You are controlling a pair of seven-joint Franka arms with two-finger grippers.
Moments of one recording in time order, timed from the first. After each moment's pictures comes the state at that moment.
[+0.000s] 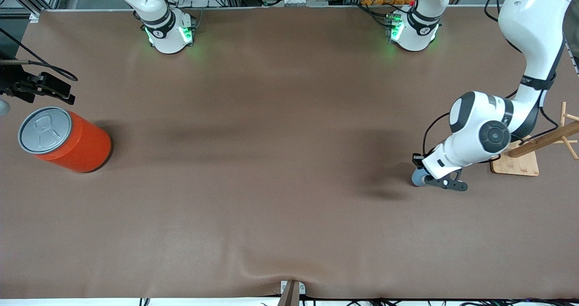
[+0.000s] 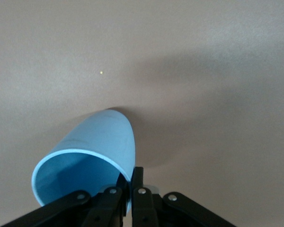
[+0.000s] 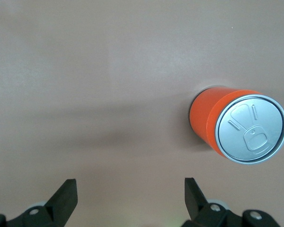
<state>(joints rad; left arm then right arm) 0.30 0.49 -0.50 -1.89 0.26 2.26 -0.10 -0.04 0.03 0.03 -1.49 0.00 1.47 0.05</state>
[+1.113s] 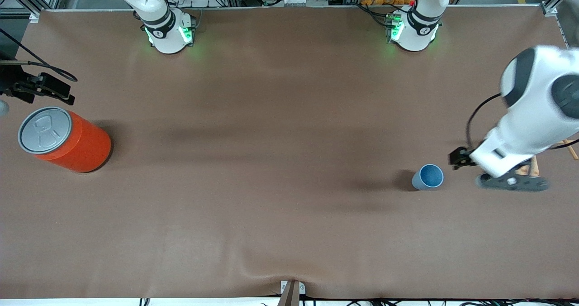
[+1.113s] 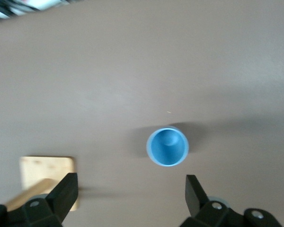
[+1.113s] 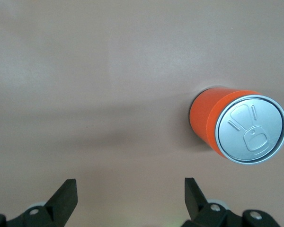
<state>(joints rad) 0.30 0.31 -0.50 -1.50 0.32 1.84 -0.11 -0.04 0.03 0.03 -1.48 0.00 1.47 0.06</state>
